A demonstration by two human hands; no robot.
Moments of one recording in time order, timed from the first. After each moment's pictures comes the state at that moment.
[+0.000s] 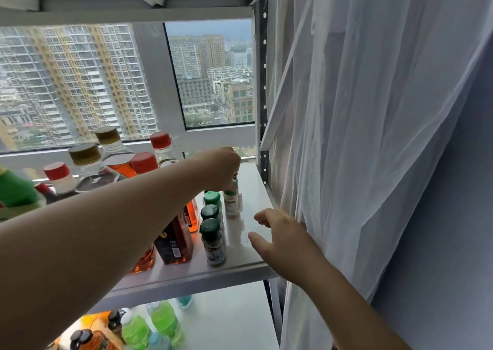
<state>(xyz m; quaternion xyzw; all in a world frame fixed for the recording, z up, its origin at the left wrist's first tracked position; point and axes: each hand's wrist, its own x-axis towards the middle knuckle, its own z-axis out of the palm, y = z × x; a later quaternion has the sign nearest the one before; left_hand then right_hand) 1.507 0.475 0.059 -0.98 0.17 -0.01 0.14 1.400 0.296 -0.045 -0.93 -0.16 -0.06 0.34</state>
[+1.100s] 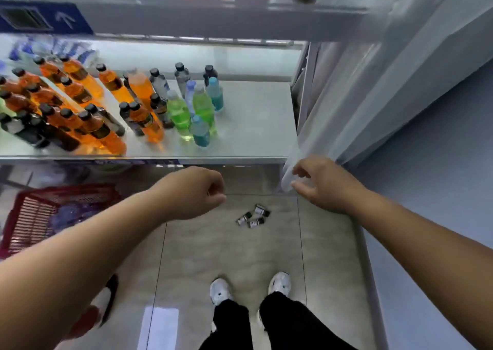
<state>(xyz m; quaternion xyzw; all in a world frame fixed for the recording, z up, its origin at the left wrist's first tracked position) 1.132 0.603 -0.255 -0.95 0.05 0.25 -0.17 1.206 0.305 -0.270 -0.94 -0.25 0.18 0.15</state>
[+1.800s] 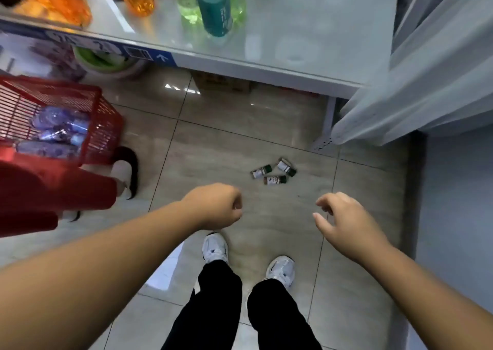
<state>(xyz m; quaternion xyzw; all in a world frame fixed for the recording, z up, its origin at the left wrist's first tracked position) 1.088 0.543 -0.599 -0.88 -0.06 0.43 -0.18 1.157 0.261 -0.601 -0.92 -0.18 0.33 0.12</state>
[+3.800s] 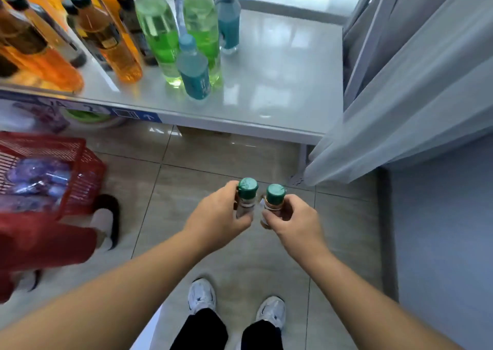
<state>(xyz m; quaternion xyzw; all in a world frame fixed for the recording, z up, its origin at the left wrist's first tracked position) 1.136 0.530 -0.571 -0.91 -0.14 0.15 -0.37 1.181 0.342 -0.580 -0.89 0.01 0.24 0.40</state>
